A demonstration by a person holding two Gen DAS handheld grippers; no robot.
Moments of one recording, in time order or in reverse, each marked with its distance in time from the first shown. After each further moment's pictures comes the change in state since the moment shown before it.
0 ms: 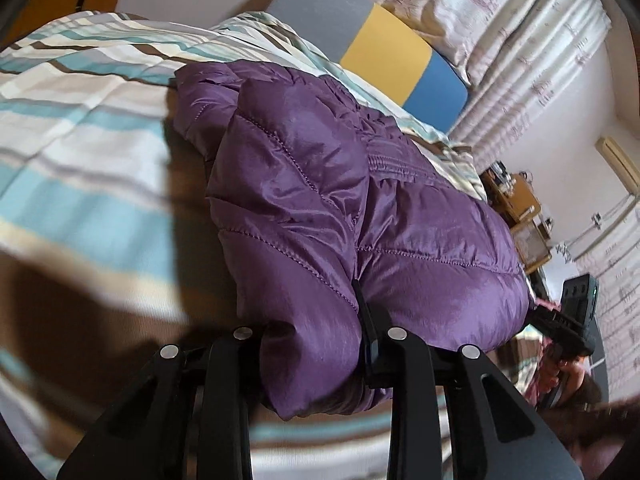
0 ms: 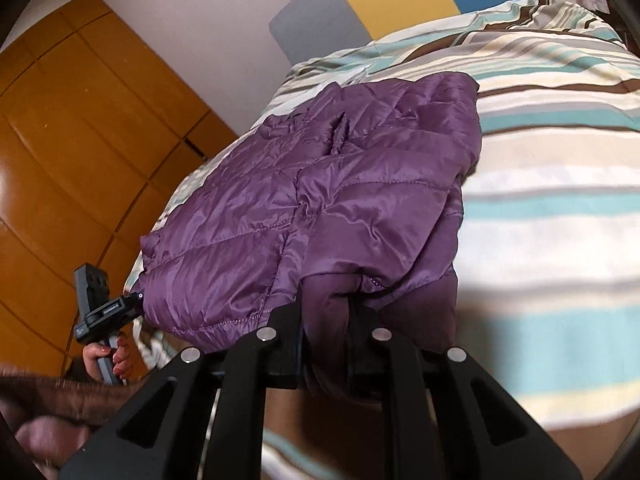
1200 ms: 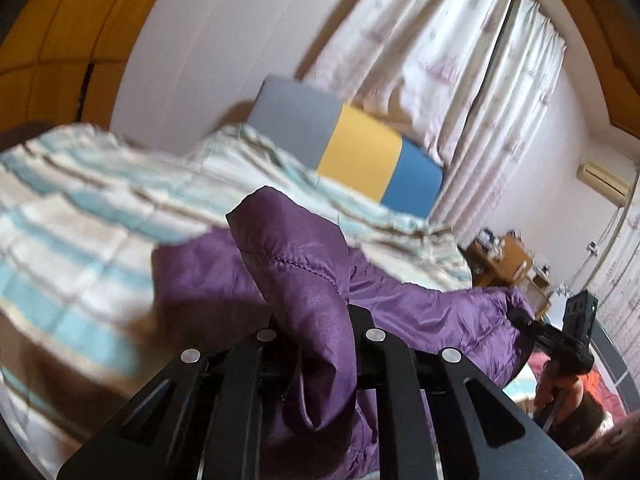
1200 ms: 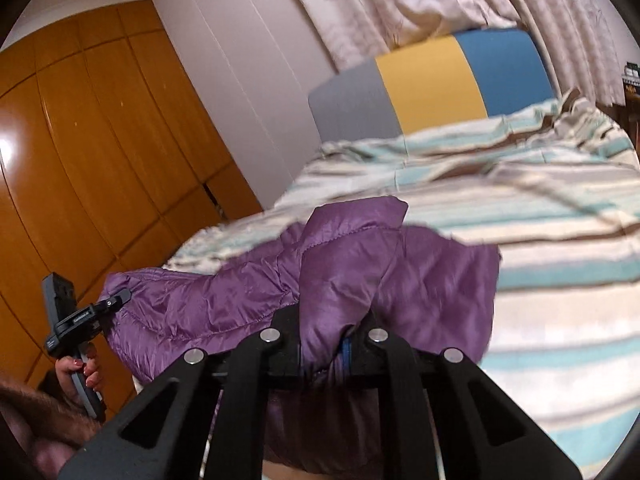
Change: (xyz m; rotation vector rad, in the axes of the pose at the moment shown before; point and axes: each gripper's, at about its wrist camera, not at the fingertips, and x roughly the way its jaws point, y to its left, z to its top) left arm -0.079 -0.051 0.053 0.082 -0.398 0.007; right arm -0.031 0.046 0.095 -0.187 -0.299 -0.009
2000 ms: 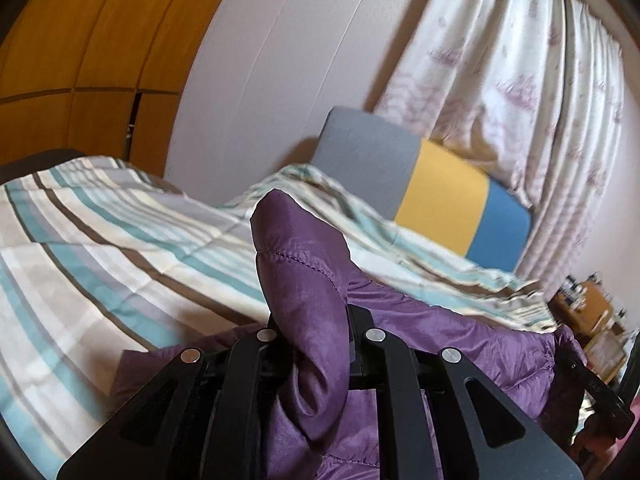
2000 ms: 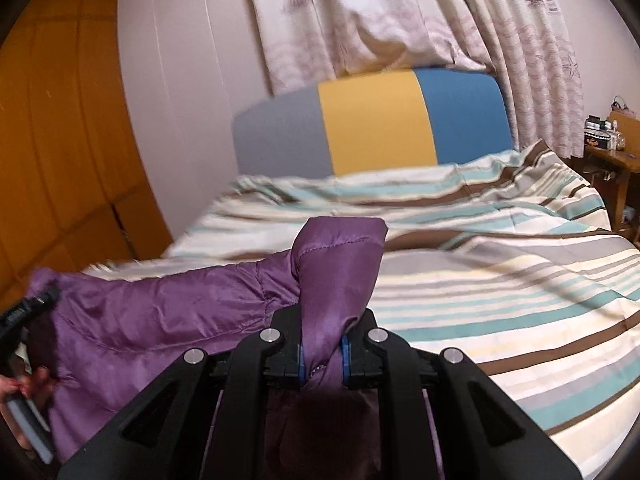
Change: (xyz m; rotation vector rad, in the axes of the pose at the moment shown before) left arm 0.174 0.025 0.053 -0.026 -0.125 0.304; right arm 0.155 -0.028 0.069 -0.086 -0.083 -0.348
